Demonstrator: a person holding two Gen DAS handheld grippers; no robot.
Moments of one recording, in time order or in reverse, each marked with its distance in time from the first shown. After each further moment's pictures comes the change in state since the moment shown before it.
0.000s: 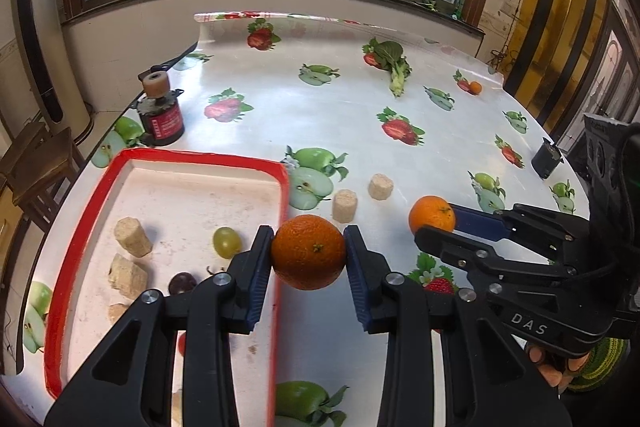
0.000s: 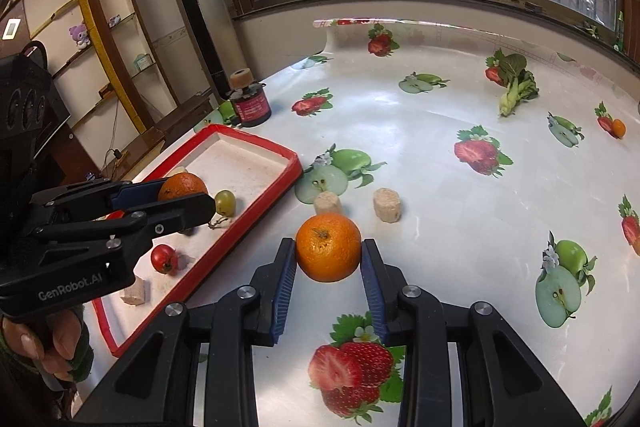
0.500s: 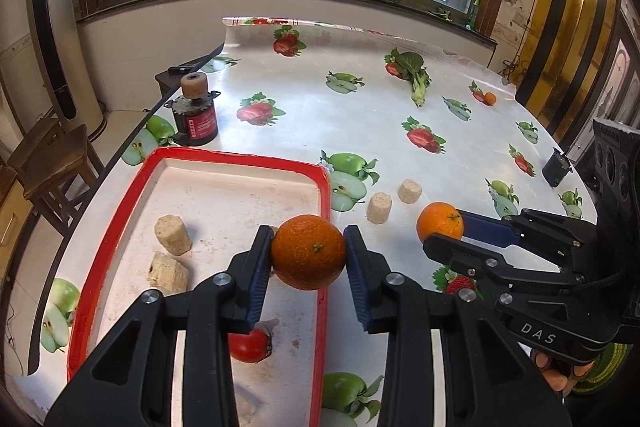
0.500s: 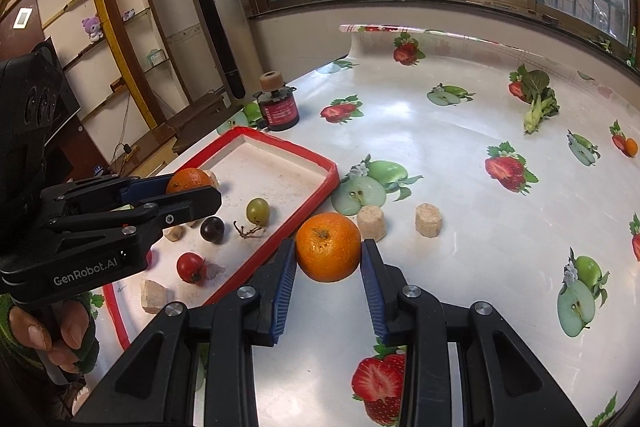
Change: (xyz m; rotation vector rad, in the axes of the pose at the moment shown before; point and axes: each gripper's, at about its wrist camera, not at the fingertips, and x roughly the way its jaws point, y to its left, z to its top) left arm -0.013 0.030 -0.003 -0.024 -0.023 0.031; right arm 0.006 0.032 0.009 -0.041 -0.003 0.025
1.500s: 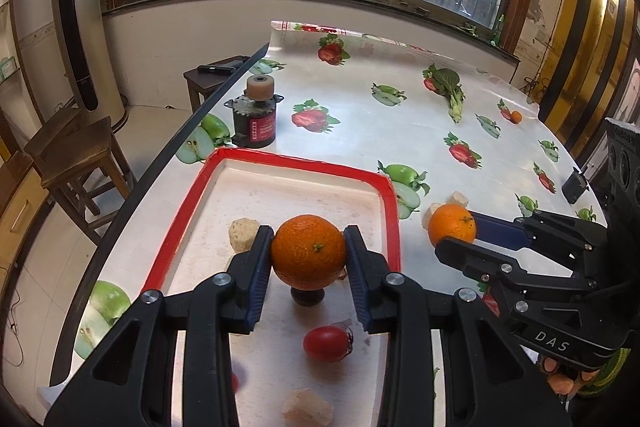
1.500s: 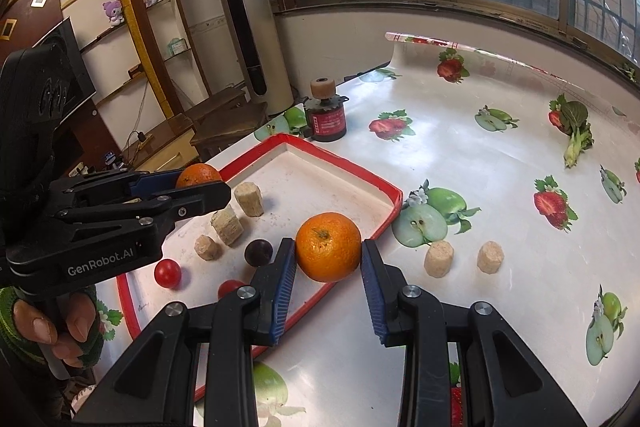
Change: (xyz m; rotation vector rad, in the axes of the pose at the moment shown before) left arm -0.009 0.057 0.002 -0.056 -0.019 0.052; right arm 0.023 0.053 0.023 -0.075 -0.006 0.039
